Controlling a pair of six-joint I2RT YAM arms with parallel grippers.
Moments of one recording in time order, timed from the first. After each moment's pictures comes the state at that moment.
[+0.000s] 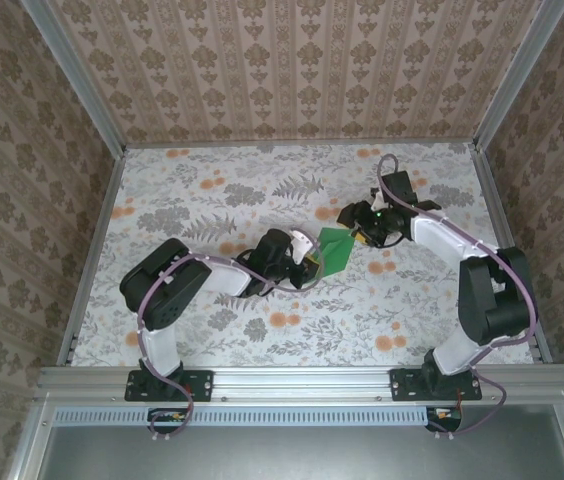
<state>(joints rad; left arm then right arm) -0.83 1.85 0.79 0.46 0.31 -0.14 0.20 1.60 1.04 -0.38 -0.50 0.77</state>
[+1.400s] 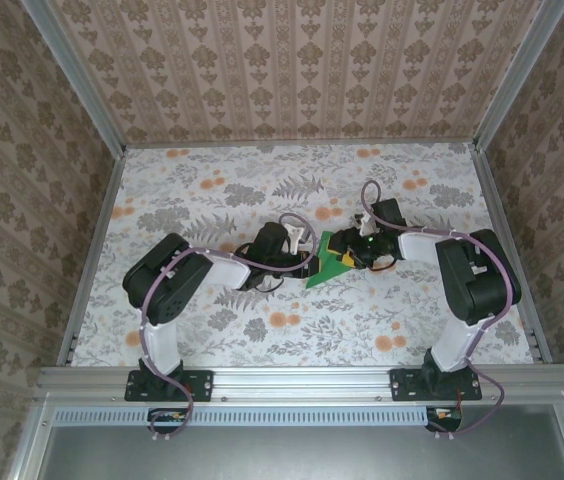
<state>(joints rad) -0.78 1.89 0.83 0.46 0.49 -0.63 0.23 1.76 0.85 -0.08 -0.70 0.73</state>
